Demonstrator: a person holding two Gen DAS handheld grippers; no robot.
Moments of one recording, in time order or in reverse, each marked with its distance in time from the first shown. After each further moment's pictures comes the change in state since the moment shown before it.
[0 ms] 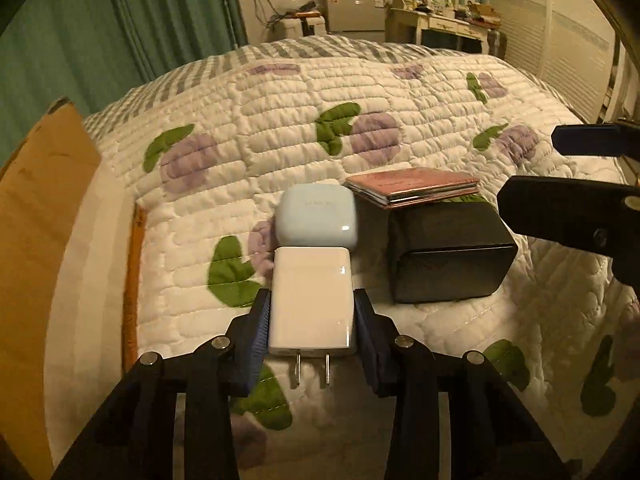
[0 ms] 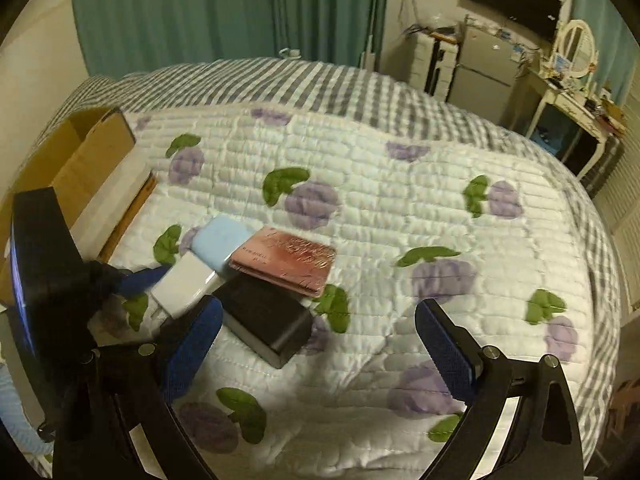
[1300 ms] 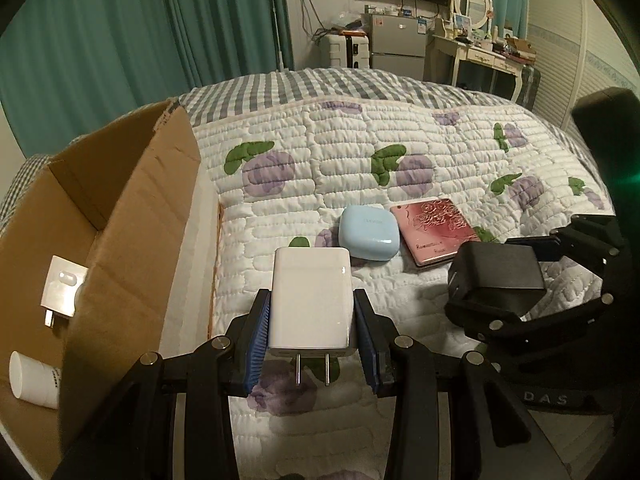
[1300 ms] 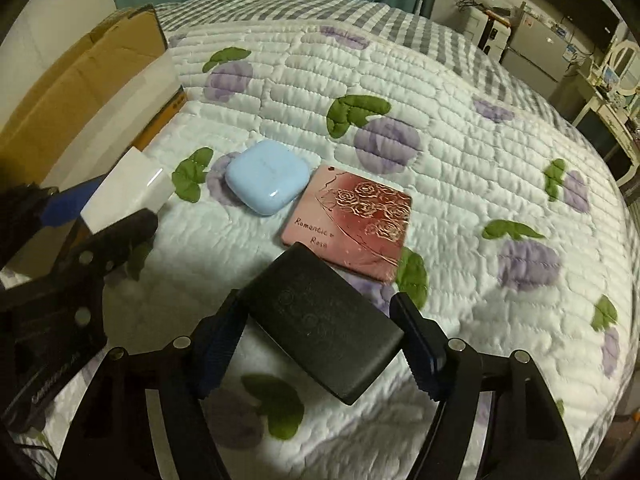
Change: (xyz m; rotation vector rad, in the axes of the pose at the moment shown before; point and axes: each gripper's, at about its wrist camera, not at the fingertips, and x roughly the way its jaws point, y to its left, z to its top) left arm -0.052 0.024 -0.003 -0.129 -0.048 0.063; right arm 0.035 0.040 -0.019 -0.137 0.164 0.031
